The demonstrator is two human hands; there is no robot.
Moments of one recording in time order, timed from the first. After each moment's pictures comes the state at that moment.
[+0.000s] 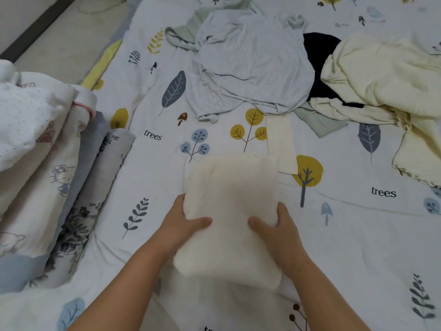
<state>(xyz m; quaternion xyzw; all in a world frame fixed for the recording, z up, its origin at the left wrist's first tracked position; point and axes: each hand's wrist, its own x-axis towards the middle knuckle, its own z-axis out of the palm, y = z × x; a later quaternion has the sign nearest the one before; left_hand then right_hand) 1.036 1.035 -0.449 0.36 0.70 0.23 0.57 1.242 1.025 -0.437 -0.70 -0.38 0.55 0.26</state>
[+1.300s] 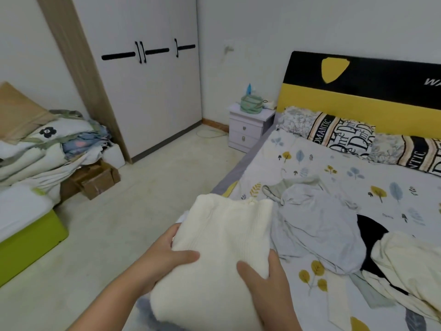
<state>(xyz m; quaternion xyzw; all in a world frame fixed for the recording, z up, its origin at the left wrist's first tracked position) 0.816 0.985 -0.094 0.34 0.66 0.44 0.51 1.027 1.022 -0.115 -0.52 -0.50 0.59 0.37</state>
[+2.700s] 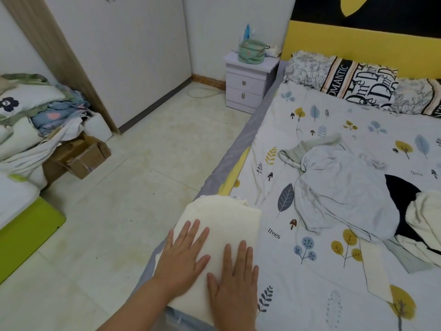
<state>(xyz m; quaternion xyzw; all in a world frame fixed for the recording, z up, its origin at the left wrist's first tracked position) 0.712 1.029 -0.258 0.67 0.72 -0.07 0.15 0.858 1.017 -0.239 -0.64 -0.74 0.19 0.04</state>
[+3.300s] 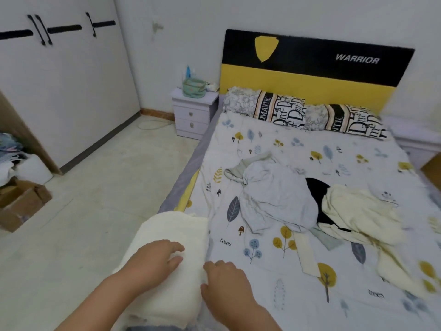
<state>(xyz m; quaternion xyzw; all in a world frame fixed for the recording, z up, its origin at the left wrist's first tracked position) 0.764 1.038 -0.137 0.73 0.65 0.00 0.22 0.943 1.016 -0.134 -0.55 -0.80 0.23 -0.09</state>
